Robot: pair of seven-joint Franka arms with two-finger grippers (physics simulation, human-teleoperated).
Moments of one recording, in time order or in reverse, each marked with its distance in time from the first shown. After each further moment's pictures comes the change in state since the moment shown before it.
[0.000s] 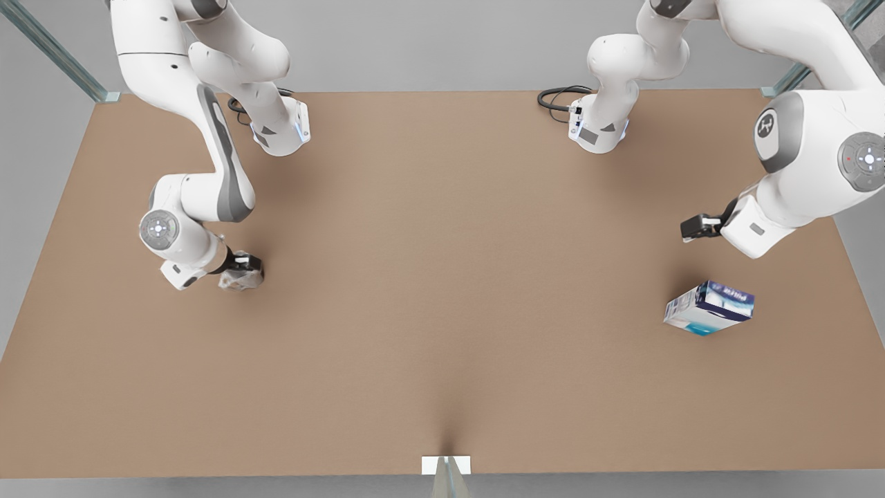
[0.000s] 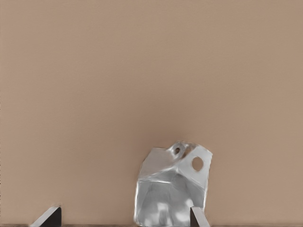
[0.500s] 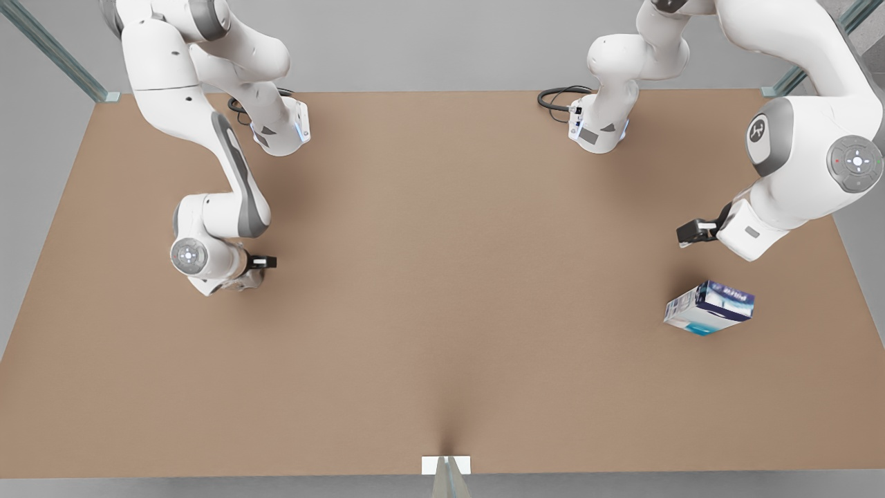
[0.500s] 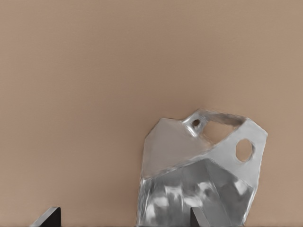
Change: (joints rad) left arm 0.001 -0.018 0.000 -0.079 0.000 0.080 -0.030; right arm 0.017 0.142 -0.002 0.009 -0.002 -0.046 0.002
